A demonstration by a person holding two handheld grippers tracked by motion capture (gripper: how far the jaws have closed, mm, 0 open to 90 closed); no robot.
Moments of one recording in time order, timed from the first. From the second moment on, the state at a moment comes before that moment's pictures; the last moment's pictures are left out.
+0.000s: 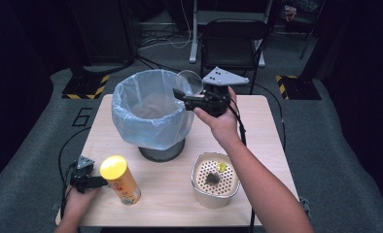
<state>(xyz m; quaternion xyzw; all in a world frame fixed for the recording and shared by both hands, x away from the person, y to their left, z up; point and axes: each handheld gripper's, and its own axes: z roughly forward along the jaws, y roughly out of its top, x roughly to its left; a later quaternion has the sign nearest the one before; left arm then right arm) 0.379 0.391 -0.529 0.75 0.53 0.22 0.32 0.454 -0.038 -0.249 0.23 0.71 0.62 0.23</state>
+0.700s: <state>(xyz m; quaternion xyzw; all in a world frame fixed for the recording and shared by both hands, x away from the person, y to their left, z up) 0.375 0.392 -0.526 0.75 0.54 0.20 0.34 0.489 0.030 -0.265 0.24 0.75 0.58 0.20</state>
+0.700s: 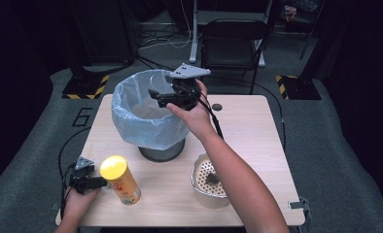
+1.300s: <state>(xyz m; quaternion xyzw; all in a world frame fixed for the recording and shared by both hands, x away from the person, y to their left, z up) 0.372 0.394 -0.518 0.73 0.53 0.21 0.36 0.488 0.010 -0.272 0.25 0.76 0.56 0.22</state>
